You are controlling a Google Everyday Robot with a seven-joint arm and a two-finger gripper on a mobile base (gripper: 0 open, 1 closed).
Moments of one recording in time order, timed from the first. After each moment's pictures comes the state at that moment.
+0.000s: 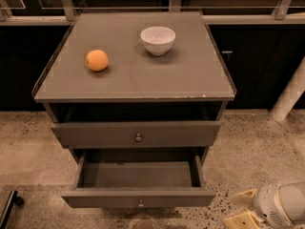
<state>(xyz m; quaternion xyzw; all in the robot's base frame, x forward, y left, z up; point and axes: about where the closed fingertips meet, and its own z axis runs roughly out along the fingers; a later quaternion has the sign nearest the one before) 0.325 -0.235 0.623 -0.36 0.88 0.25 0.21</state>
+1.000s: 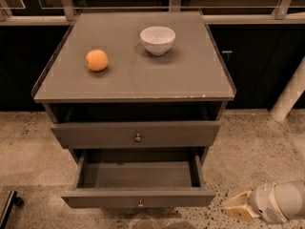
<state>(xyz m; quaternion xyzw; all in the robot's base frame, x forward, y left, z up) 0.336 -0.240 0.598 -0.35 0.88 0.27 0.21</state>
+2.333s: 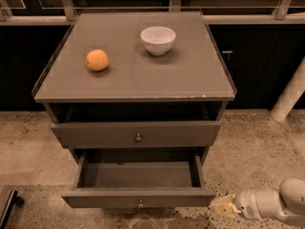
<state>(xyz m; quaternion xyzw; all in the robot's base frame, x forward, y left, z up) 0.390 -0.248 0.460 -0.26 0.87 0.36 0.23</state>
